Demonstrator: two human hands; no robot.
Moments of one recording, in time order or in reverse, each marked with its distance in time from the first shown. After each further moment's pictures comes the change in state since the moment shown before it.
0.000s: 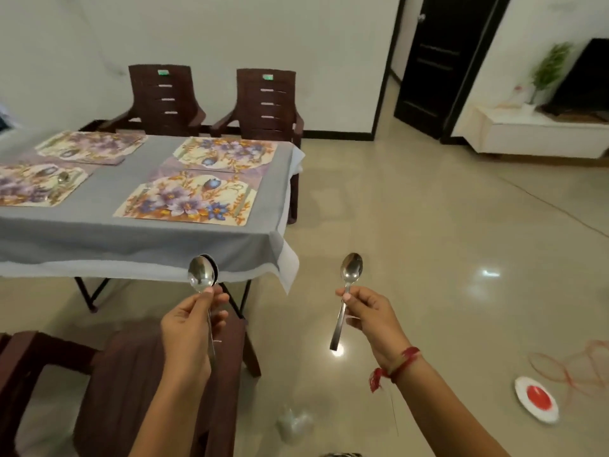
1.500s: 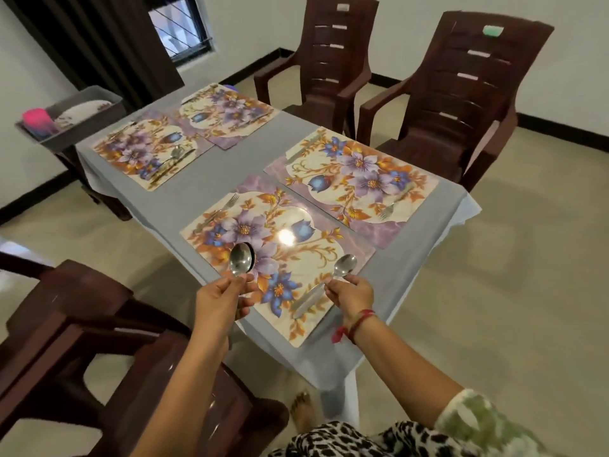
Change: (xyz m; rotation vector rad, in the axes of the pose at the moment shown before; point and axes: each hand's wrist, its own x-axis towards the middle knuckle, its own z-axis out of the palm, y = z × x) left_hand 0.389 0.044 0.156 0.163 0.504 -0.089; right_hand 0.517 -0.042 0.248 0.050 -0.270 0.511
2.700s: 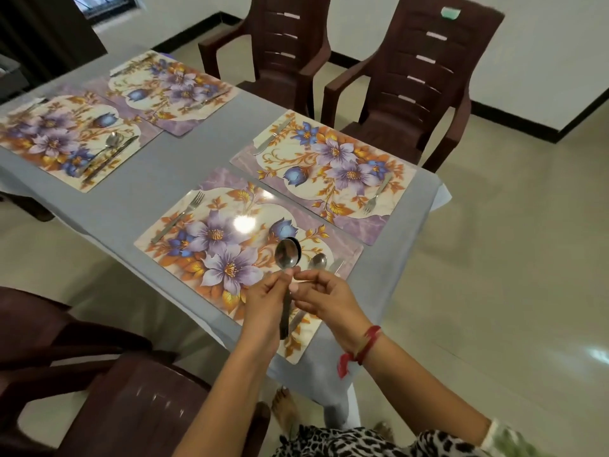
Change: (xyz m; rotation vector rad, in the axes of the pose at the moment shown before) left_hand 0.041 -0.014 0.061 -0.156 -0.375 -0.182; right_hand -0.031 -0.015 0.036 -0.235 -0.360 -0.135
